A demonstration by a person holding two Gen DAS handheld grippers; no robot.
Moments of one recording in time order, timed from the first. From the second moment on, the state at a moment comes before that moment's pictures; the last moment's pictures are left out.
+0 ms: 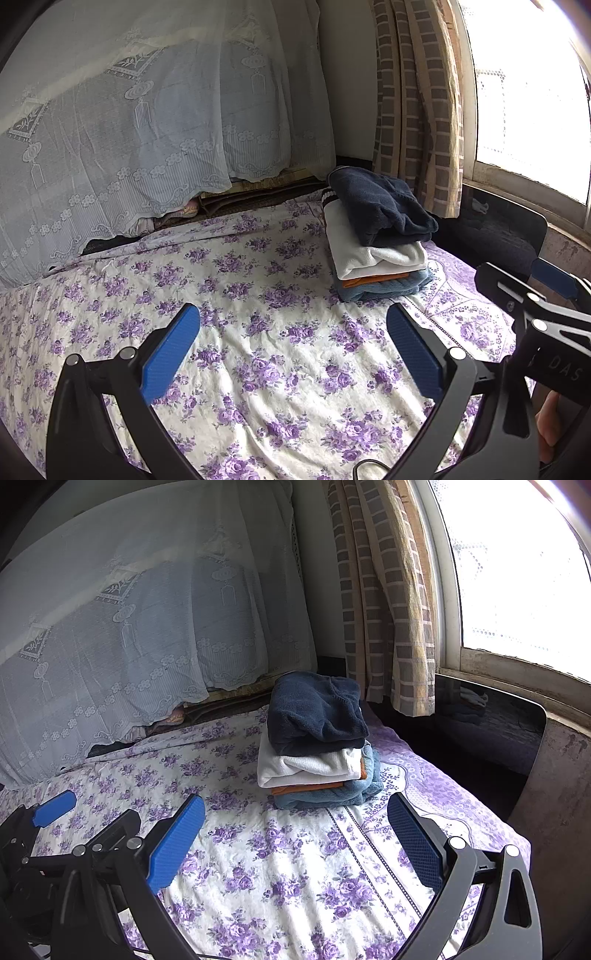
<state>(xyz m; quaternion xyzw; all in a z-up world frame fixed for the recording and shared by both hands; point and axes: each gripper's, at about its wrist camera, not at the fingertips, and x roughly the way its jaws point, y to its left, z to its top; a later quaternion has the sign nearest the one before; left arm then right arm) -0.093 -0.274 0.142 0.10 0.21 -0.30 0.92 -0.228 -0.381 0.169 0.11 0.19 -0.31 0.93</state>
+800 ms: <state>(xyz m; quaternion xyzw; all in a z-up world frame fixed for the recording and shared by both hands) -0.085 -0.271 0.142 0.10 0.22 -0.29 0.93 -0.227 -0.380 0.168 0.11 0.18 -0.31 0.93</state>
